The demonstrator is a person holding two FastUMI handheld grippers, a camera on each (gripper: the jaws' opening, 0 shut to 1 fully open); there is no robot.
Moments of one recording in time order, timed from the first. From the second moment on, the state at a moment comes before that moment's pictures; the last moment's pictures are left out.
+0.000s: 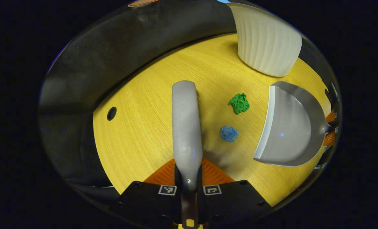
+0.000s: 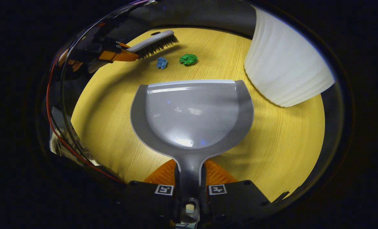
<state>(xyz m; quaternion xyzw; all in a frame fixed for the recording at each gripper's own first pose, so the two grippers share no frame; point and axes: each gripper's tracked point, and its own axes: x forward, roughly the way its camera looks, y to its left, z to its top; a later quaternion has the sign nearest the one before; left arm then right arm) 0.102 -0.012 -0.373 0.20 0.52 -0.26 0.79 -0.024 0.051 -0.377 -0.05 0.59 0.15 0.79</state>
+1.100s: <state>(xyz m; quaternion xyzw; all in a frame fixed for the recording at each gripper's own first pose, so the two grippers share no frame) 0.013 -0.134 -0.348 0.09 0.56 -0.50 0.66 -0.022 0.055 -0.375 -0.05 0.57 0.17 0.80</state>
